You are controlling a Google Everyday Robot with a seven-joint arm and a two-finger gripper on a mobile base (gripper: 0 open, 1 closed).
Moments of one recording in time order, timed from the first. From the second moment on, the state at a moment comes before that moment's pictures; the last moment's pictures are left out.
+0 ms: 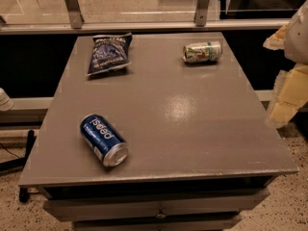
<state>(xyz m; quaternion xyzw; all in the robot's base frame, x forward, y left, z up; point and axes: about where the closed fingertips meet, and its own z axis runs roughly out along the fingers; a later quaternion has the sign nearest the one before) 0.438 -0.217 0.976 -0.60 0.78 -0.03 0.16</state>
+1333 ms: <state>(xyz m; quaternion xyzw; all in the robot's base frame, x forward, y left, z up) 0.480 -0.095 0.960 -0.58 0.78 0.03 0.21</state>
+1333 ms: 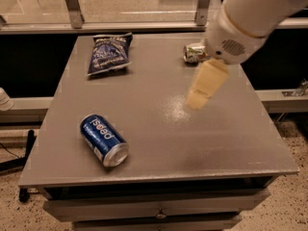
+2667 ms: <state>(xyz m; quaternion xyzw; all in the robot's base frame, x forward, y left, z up) 0.484 0.012 0.927 -0.46 0.85 0.14 0.20</state>
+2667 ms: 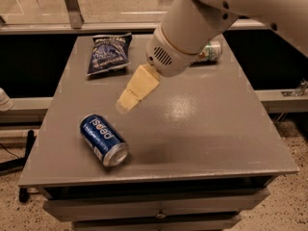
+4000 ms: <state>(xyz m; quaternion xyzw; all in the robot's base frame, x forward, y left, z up) 0.439 0.107 0.888 -0.35 0.91 0.20 0.13</state>
